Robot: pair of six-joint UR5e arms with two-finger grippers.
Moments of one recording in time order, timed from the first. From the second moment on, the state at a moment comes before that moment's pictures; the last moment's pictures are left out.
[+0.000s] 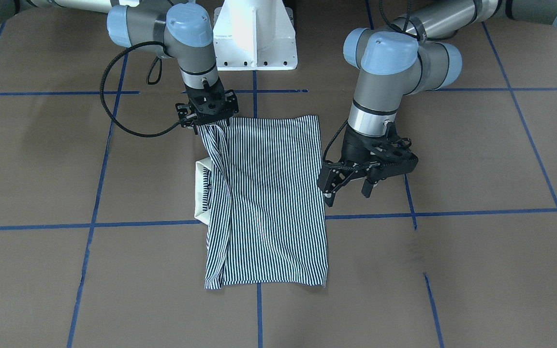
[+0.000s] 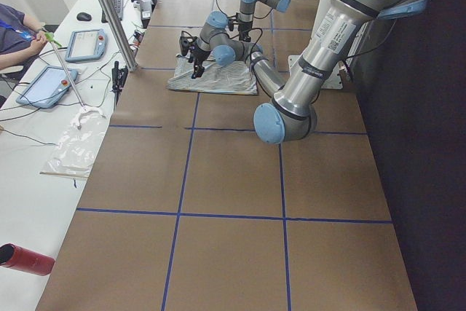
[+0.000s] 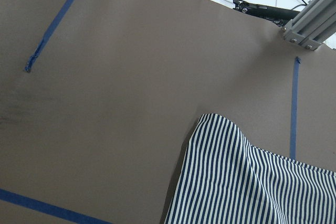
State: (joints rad) left arm -0.73 -2.18 -1.64 -1.87 -1.68 -1.43; right arm 0.39 -1.02 1.80 -1.59 1.76 0.96
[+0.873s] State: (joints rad) left arm -0.73 -2.18 -1.64 -1.88 -1.68 -1.43; right arm 0.36 -1.01 1.76 -1.57 1.73 0.95
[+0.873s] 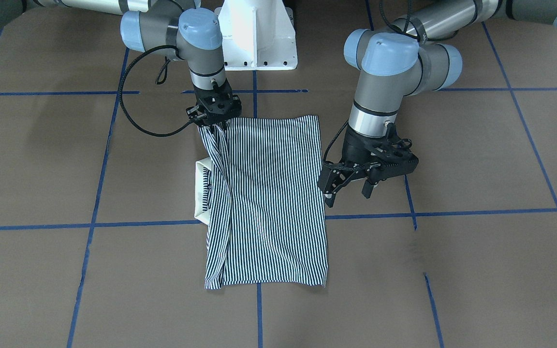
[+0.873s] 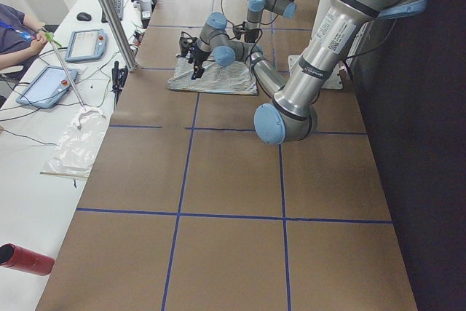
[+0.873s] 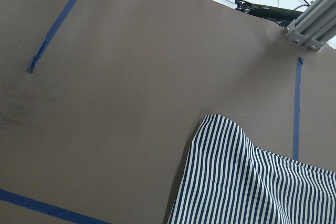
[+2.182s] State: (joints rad) left arm -0.73 -2.18 -1.64 -1.88 -1.68 -1.43; right arm 0.38 -1.17 1.90 -1.57 1.75 1.14
